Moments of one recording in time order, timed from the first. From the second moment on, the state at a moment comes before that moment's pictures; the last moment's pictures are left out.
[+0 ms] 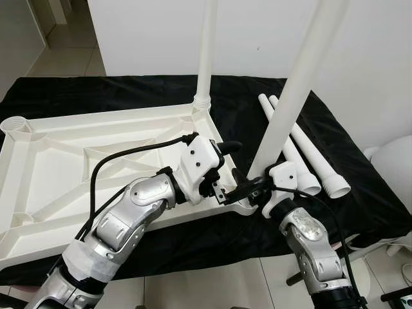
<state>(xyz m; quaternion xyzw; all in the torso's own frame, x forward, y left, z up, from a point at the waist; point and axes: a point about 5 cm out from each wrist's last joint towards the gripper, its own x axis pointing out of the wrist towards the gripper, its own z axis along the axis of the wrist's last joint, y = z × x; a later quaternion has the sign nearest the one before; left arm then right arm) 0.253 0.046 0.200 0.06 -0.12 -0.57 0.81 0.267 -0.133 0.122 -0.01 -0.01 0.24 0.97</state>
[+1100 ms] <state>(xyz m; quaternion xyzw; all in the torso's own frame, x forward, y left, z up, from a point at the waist) 0.273 0.043 0.244 -0.07 -0.12 -0.58 0.80 0.253 -0.162 0.169 -0.10 -0.02 0.30 0.95</state>
